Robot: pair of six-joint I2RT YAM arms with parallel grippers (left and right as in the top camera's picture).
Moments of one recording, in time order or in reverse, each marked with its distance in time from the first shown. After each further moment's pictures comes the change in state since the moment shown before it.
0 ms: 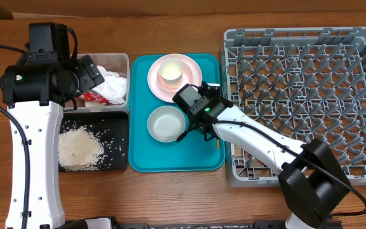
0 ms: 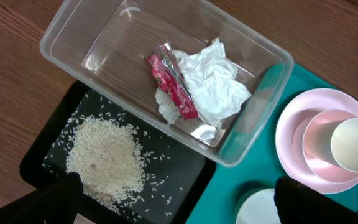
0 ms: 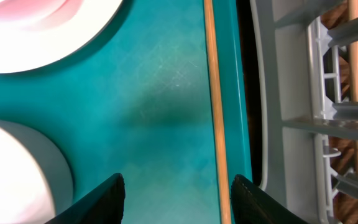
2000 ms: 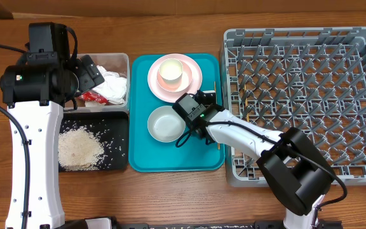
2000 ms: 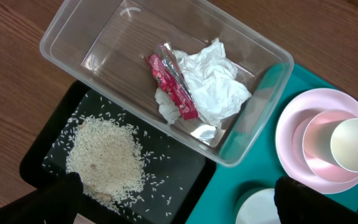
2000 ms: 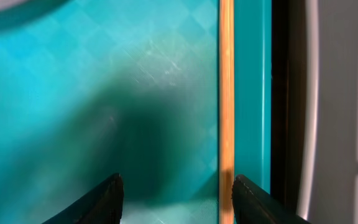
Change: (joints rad) left arm 0.000 0.000 0.000 0.000 0.000 0.000; right arm 0.000 0.107 -0.074 0.141 0.056 -0.120
